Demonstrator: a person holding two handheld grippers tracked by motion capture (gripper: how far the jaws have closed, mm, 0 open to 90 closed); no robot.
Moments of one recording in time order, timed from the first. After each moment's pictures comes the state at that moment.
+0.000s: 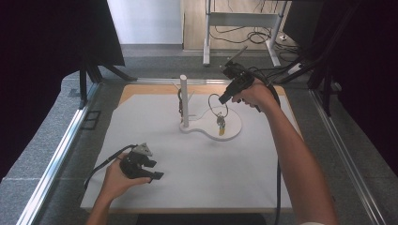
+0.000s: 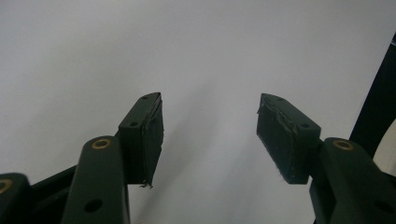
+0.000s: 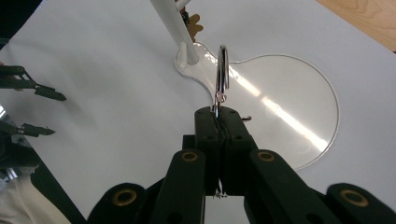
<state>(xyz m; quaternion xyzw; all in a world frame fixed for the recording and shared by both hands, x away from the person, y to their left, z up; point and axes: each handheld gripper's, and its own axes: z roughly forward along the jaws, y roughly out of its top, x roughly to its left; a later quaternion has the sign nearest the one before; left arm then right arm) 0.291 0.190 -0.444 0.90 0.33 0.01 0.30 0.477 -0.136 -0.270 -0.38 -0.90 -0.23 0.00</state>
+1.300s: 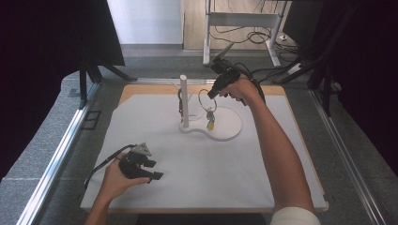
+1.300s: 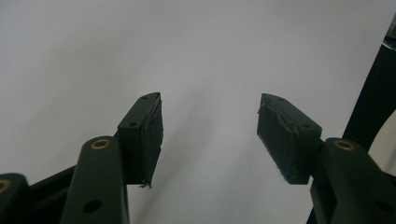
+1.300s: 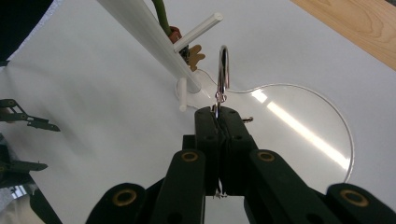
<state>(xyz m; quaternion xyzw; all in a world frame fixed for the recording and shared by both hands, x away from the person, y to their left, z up) 0.290 0.192 -0.442 0.89 0.33 0.01 0.31 0.511 -0.105 -0.284 -0.38 -0.89 -0.23 0.01</state>
